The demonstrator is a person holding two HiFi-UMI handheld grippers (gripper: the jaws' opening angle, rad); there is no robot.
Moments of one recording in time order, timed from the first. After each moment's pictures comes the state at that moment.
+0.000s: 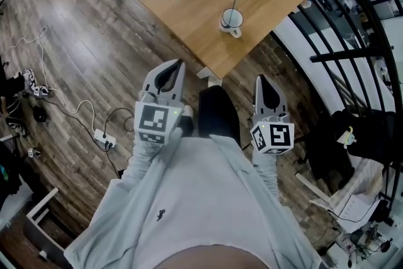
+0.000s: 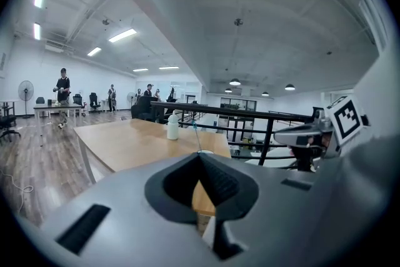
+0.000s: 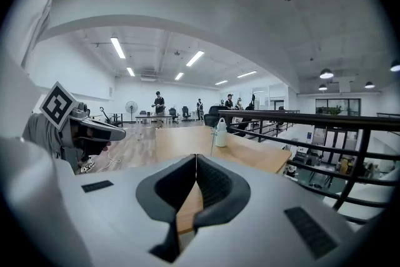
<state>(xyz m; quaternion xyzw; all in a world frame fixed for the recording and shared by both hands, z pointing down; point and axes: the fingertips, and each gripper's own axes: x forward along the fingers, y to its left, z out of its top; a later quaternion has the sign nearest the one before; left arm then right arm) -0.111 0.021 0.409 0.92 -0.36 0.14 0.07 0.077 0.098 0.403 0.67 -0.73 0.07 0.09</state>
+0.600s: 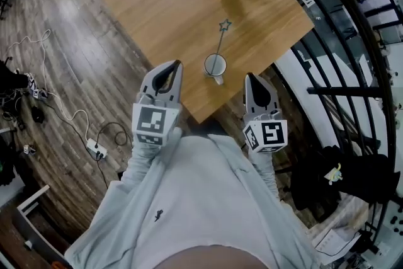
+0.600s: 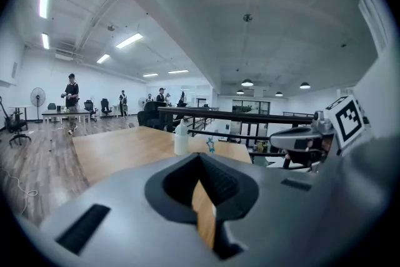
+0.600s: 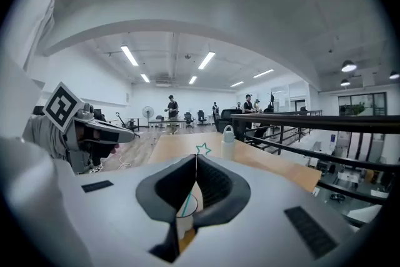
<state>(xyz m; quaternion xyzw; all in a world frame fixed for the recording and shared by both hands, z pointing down) -0.020 -0.117 0.393 0.90 -0.42 0.13 0.06 0.151 -0.070 0.393 0.60 -0.79 0.06 0.08</state>
